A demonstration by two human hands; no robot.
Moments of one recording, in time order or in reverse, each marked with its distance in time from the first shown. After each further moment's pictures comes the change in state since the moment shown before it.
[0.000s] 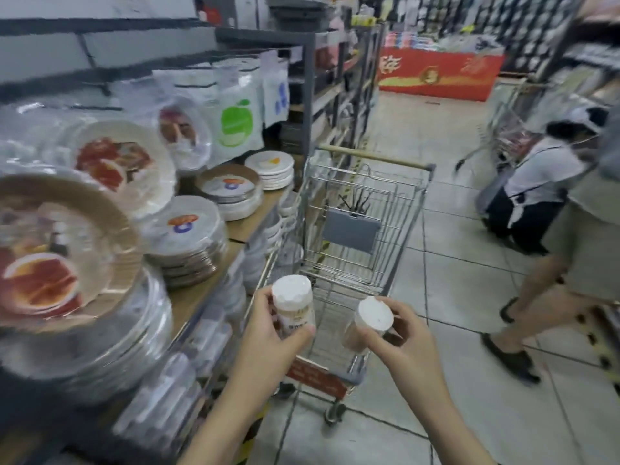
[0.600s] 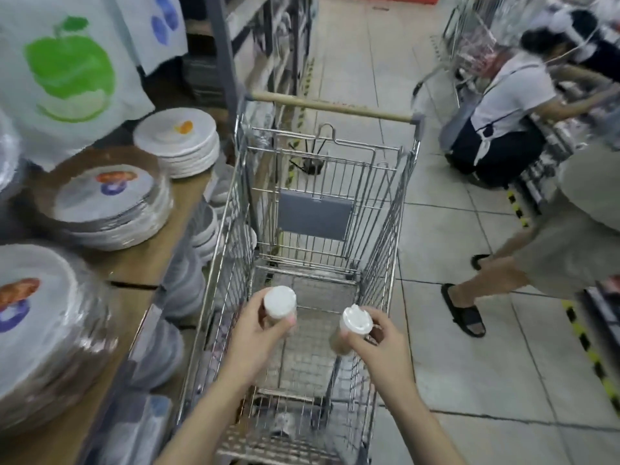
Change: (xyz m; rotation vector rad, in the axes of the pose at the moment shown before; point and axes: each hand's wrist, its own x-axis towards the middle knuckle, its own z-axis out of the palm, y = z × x) left_hand 0.297 -0.141 0.071 -0.030 -0.252 -0.312; right_hand 0.236 0.149 0.032 0.013 0.198 0.395
